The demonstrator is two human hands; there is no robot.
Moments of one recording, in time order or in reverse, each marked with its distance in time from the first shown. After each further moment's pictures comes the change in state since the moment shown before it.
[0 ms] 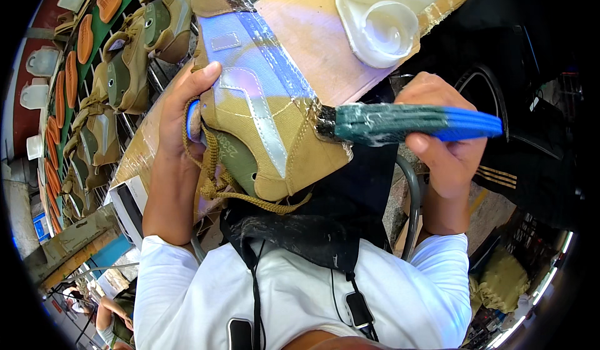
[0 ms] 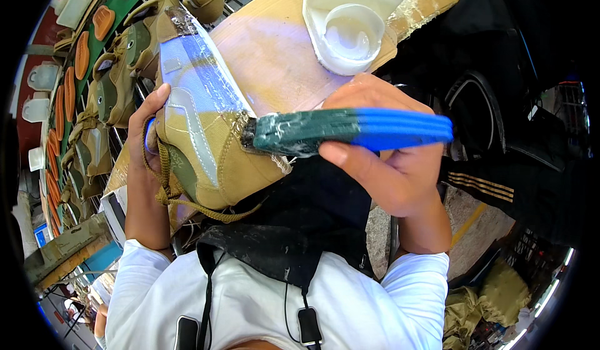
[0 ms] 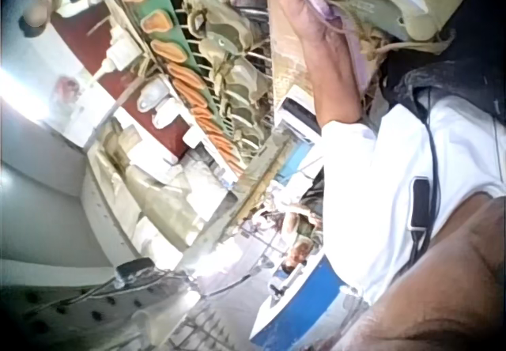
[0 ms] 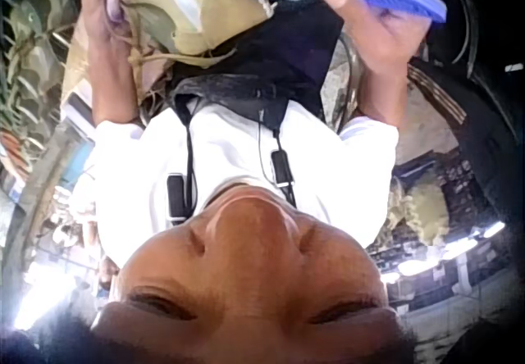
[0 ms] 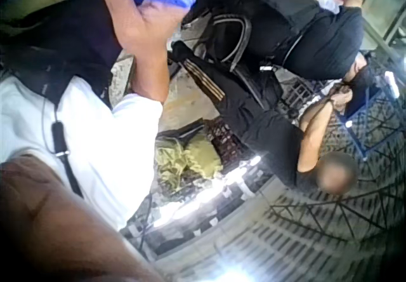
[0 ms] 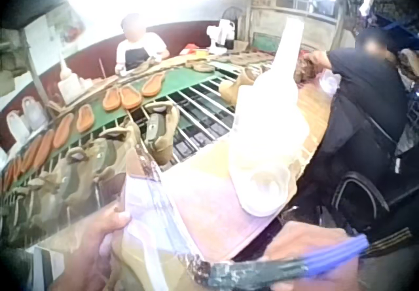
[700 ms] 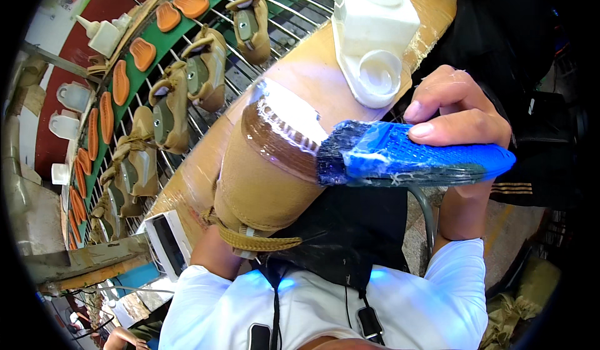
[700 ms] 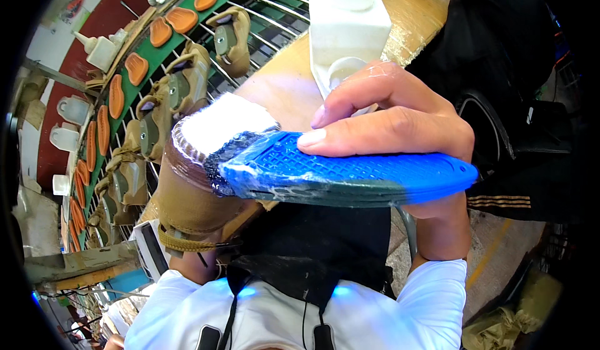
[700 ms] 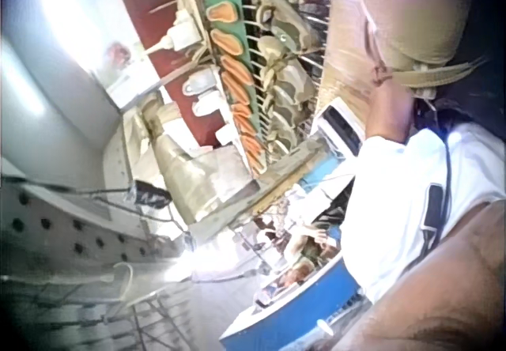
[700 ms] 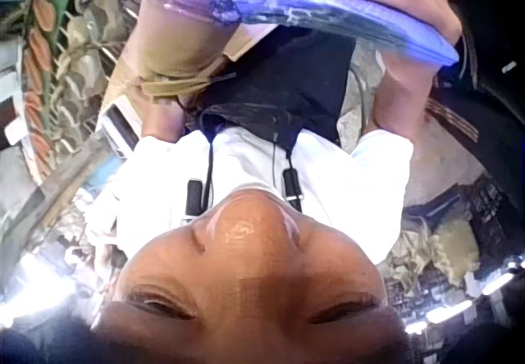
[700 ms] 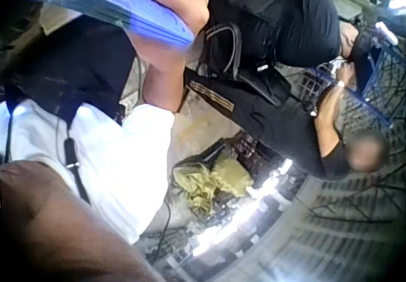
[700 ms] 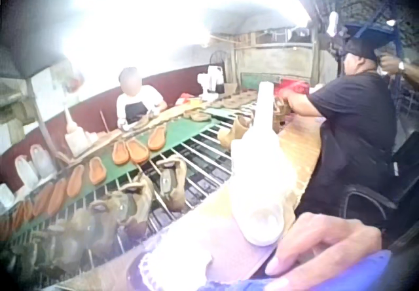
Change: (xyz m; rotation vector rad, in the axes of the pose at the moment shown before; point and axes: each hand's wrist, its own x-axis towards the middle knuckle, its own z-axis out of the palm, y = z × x) left_hand -0.037 -0.032 0.006 -0.631 -0.408 -0.129; right_hand 0.032 -0.061 -0.012 -0.210 -0.139 -0.524
